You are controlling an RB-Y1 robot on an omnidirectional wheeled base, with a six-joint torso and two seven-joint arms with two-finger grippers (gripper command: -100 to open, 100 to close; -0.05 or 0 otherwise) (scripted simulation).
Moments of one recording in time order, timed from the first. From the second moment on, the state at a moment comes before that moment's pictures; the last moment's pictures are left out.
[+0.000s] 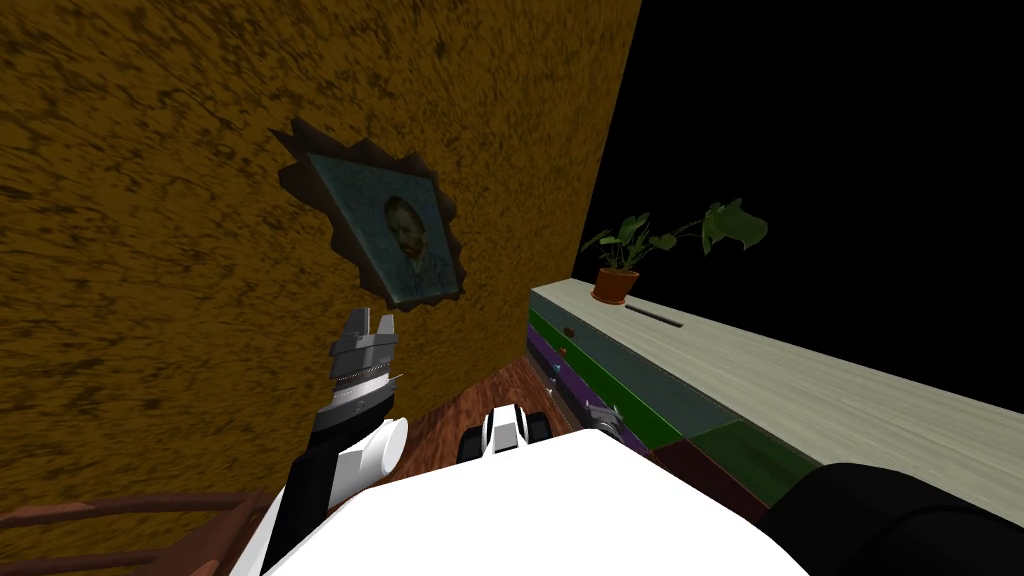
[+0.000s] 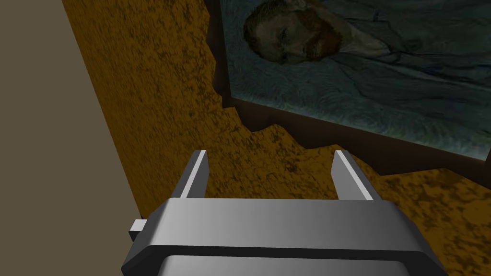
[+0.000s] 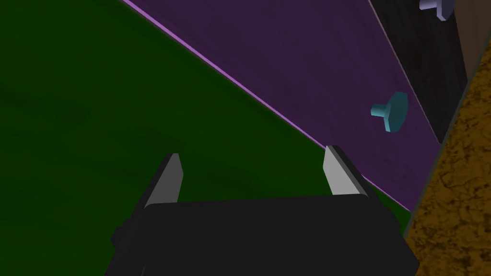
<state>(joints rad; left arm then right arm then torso) 0.46 -0.04 0.07 -2.32 0.00 -0.47 -0.13 0.55 -0.21 0.14 -1.48 1.24 0.64 0.29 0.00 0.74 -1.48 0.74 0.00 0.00</state>
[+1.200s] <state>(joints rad) 0.46 -0.04 0.07 -2.32 0.00 -0.47 -0.13 0.54 -0.17 0.19 -1.30 1.52 0.94 0.40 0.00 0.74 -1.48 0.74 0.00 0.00</state>
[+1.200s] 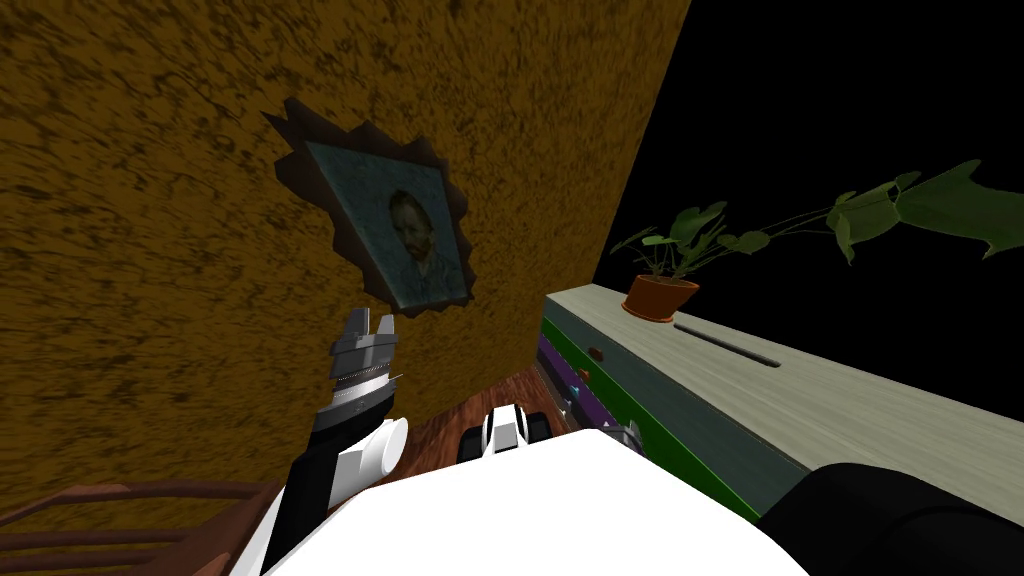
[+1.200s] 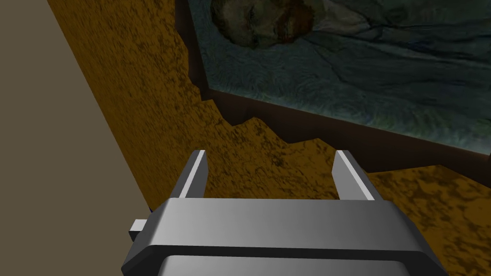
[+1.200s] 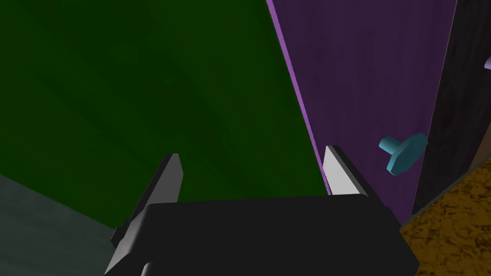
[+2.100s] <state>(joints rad) 0.46 -0.04 0.07 -2.32 0.00 -0.47 -0.13 0.53 -0.07 0.23 -1.19 1.71 1.15 0.49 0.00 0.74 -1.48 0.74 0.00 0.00</state>
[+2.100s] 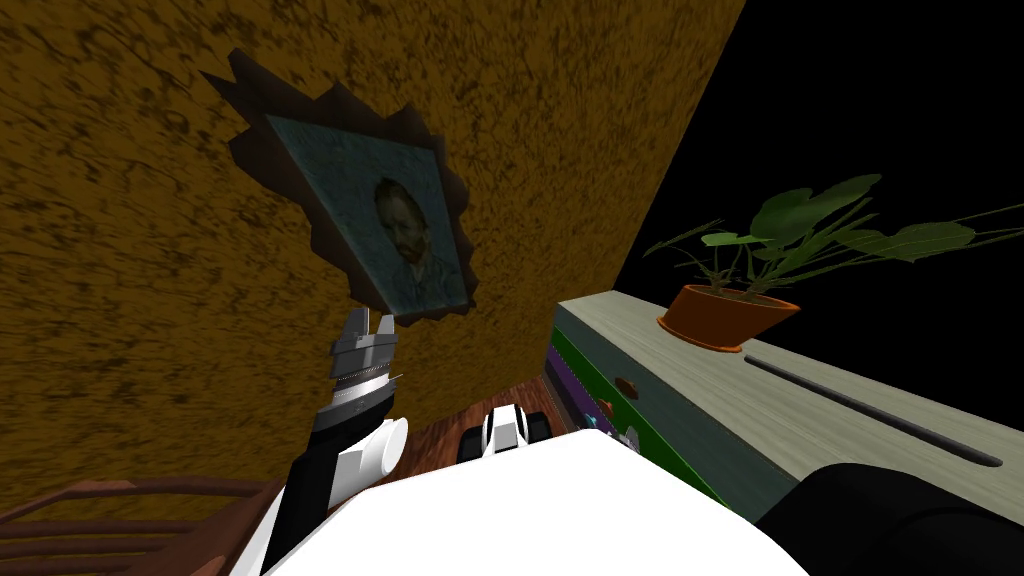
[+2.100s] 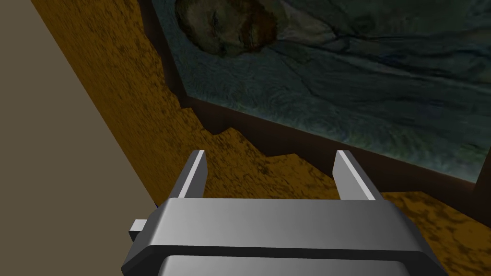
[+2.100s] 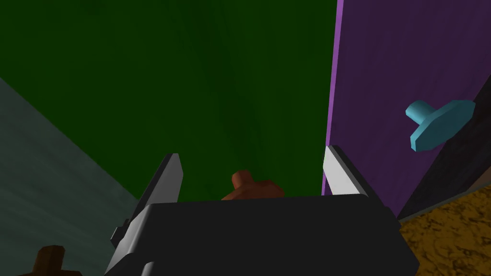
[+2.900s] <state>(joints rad) 0.46 -0.04 0.07 -2.32 0.00 -0.47 -0.13 0.53 -0.01 0.25 -1.19 1.76 1.21 0.52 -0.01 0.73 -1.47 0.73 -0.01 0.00</state>
